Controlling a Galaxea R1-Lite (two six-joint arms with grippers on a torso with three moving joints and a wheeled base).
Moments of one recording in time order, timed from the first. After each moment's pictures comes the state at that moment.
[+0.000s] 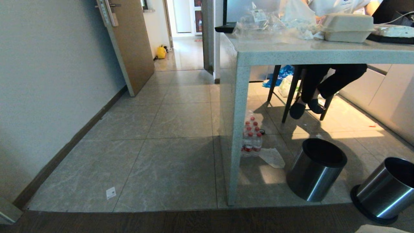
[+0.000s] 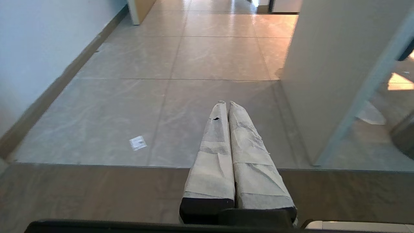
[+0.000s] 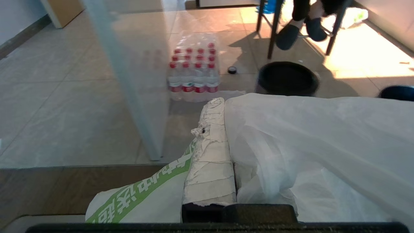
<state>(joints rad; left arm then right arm) 0.00 0.00 0.00 0.00 0.00 -0.01 0.00 0.00 0.00 0.00 0.00 0.00</state>
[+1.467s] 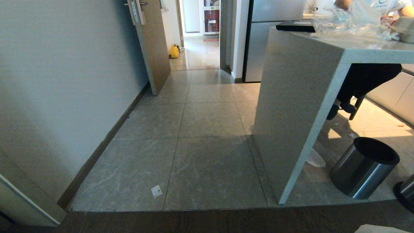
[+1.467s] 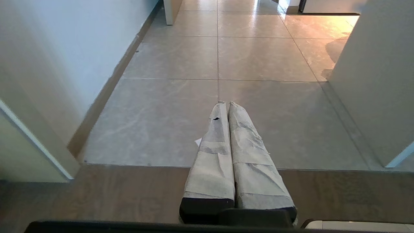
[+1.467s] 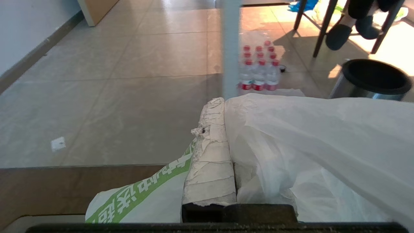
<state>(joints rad) 0.00 0.00 0.00 0.00 0.00 -0.01 0.00 0.00 0.00 0.00 0.00 0.00</state>
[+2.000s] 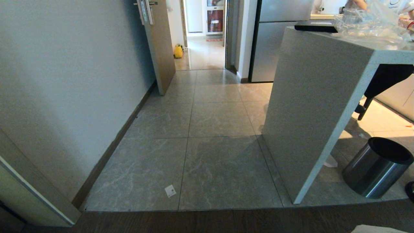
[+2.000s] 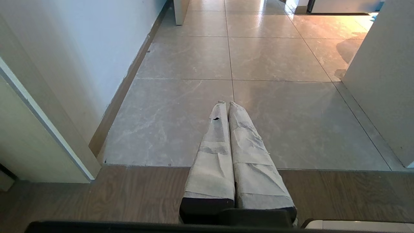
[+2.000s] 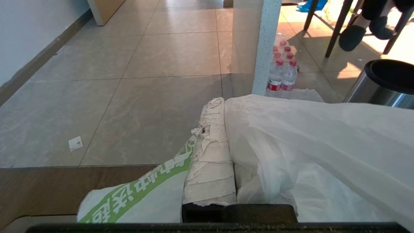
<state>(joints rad) 0.00 0.00 0.00 0.01 0.00 0.00 0.00 0.00 0.00 0.00 0.00 0.00</state>
